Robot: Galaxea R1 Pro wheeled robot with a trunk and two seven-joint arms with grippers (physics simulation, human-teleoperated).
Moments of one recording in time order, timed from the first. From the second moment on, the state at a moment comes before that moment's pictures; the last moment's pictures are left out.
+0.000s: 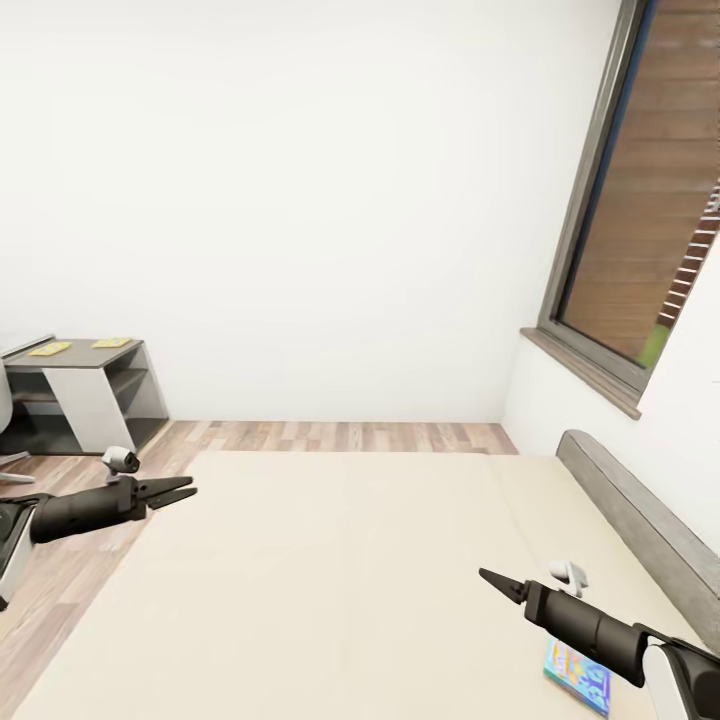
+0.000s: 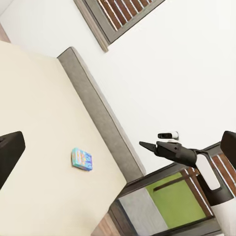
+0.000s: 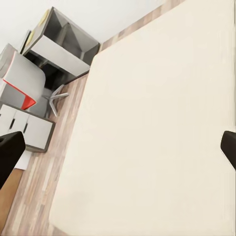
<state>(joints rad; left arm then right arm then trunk) -0.59 0.44 0.28 -1.04 0.12 1.00 -1.56 -0.10 -0.06 -0.41 -1.54 -0.25 0.92 0.81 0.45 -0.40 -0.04</state>
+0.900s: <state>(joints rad) -0.59 0.44 0.26 -1.04 0.12 1.00 -1.56 -0.10 -0.06 -0.41 -1.54 -0.25 0.92 0.81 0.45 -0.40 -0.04</state>
